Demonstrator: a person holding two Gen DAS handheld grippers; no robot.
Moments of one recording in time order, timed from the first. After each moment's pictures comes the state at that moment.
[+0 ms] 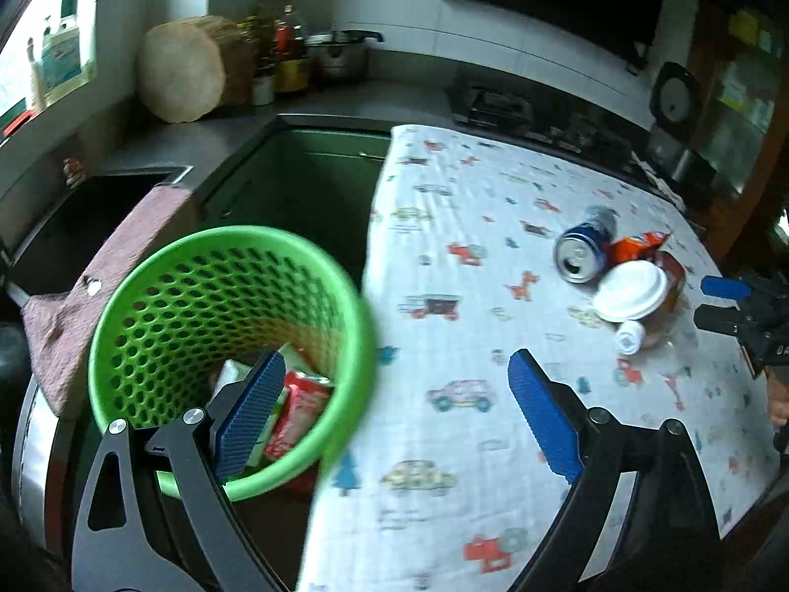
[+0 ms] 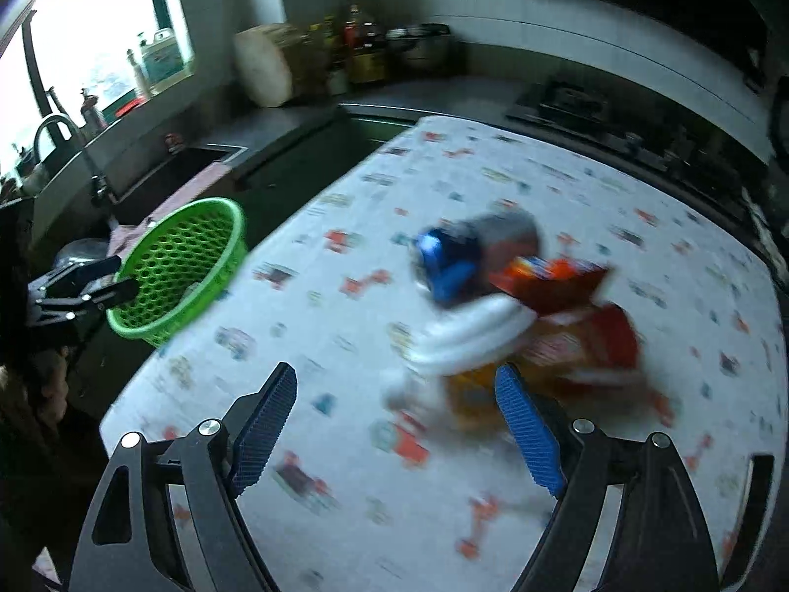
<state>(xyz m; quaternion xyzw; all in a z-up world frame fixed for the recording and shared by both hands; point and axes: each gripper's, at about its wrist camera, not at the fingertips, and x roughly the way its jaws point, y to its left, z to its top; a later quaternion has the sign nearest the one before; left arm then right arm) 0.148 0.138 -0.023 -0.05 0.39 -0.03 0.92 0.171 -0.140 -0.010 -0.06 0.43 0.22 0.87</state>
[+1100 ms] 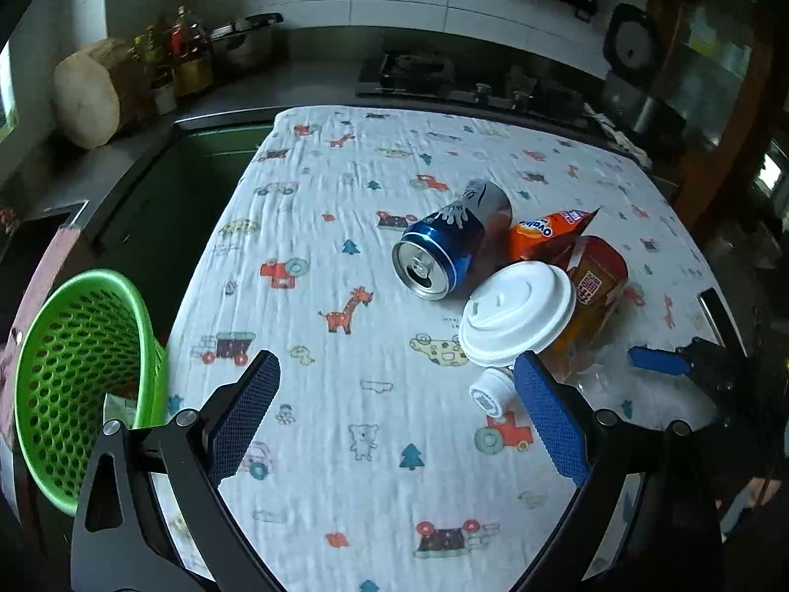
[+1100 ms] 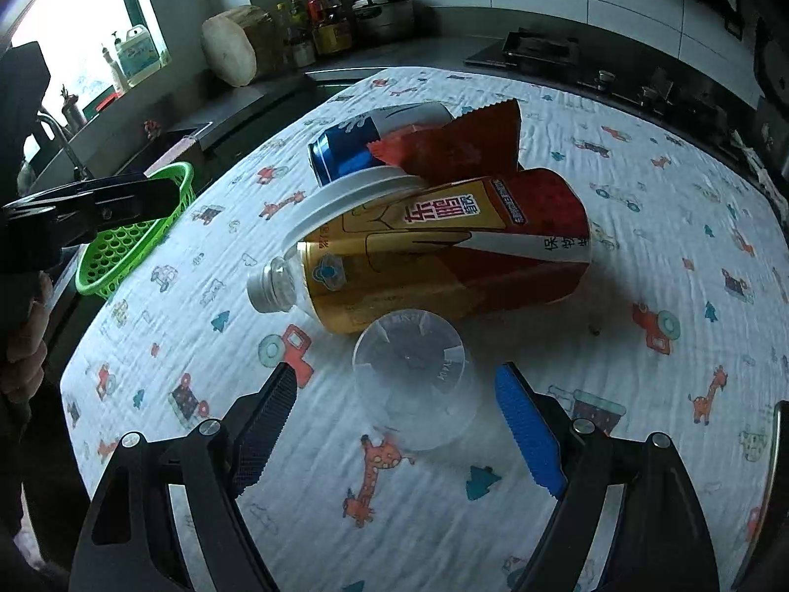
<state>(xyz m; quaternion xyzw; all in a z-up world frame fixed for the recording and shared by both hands) 0.210 -0.024 -0.029 -0.02 0.43 -0.07 0.90 0.173 -0.205 -0.081 -0.04 0.46 0.22 0.86</state>
